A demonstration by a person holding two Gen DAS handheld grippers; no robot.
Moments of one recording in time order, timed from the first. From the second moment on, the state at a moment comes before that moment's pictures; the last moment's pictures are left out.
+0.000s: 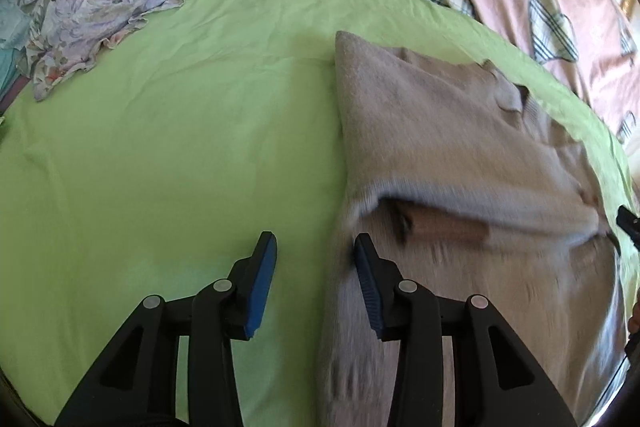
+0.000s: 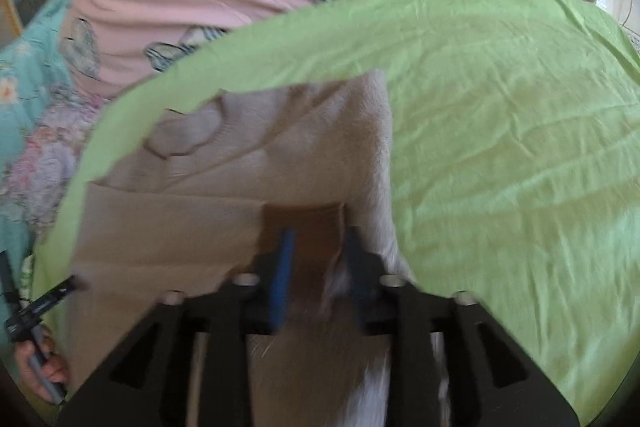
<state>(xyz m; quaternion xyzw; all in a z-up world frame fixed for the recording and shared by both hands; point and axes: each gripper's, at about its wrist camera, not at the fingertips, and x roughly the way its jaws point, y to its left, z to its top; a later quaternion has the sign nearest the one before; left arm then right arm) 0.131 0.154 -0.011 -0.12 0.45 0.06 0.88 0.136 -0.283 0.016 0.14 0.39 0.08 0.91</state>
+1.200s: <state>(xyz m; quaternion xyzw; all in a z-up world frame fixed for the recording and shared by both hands) -0.080 0.097 -0.052 -0.15 0.53 -0.19 0.81 -0.109 -0.349 -0.021 0.19 0.39 0.21 0.87</state>
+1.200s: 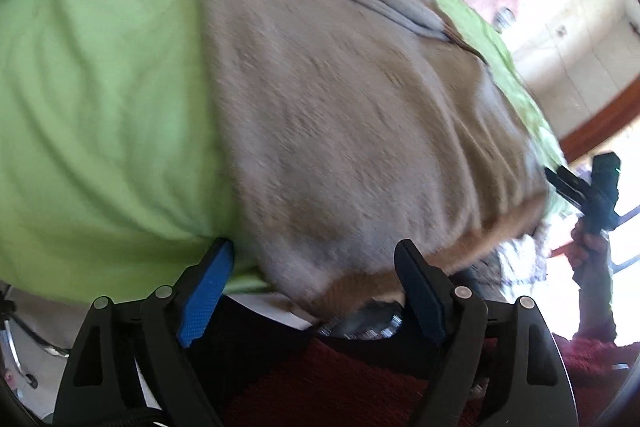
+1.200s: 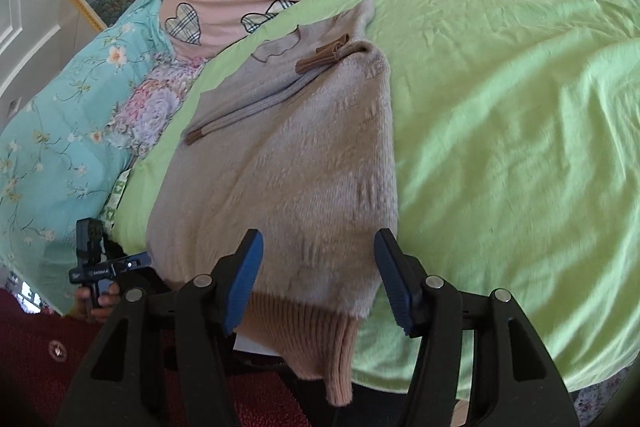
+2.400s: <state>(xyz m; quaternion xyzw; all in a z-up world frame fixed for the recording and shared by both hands) -0.095 0.072 0.002 -0.10 0.46 -0.32 0.83 -0.122 -0.360 -0.004 0.25 0.31 0.36 0.84</state>
